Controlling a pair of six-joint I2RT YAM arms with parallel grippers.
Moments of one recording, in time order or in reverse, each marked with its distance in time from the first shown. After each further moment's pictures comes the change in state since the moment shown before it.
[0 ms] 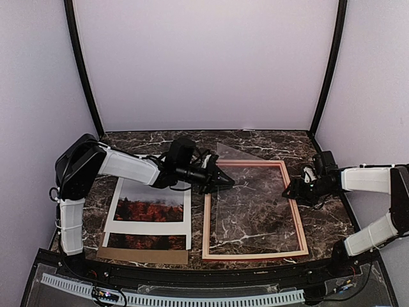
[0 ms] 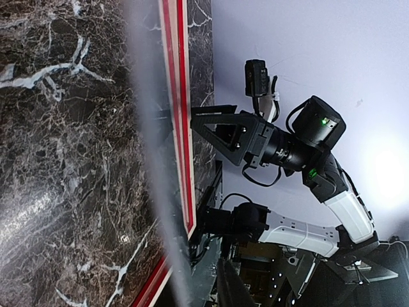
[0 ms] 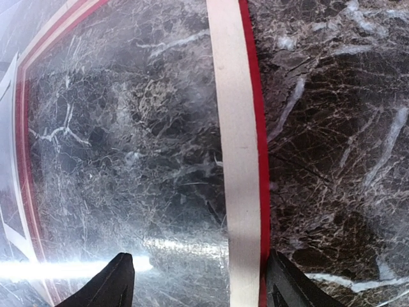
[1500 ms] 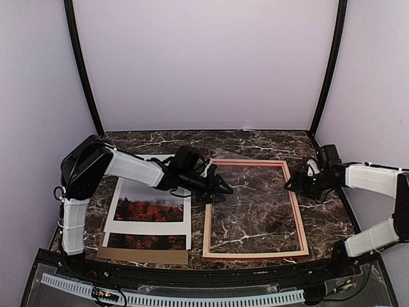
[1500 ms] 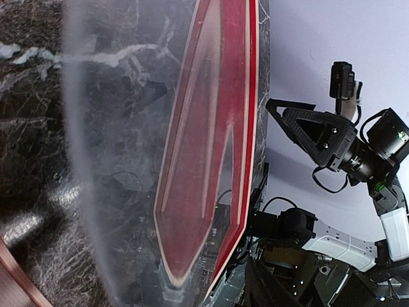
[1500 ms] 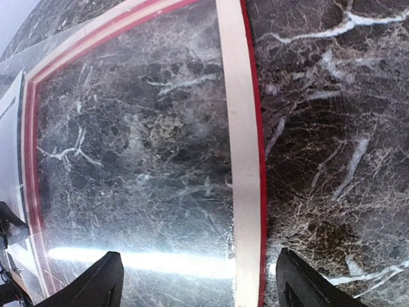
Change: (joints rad) left arm -0.008 0.052 0.025 -0.182 -0.068 0.133; right arm -0.005 -0.052 0.047 -0.057 0.063 -0.010
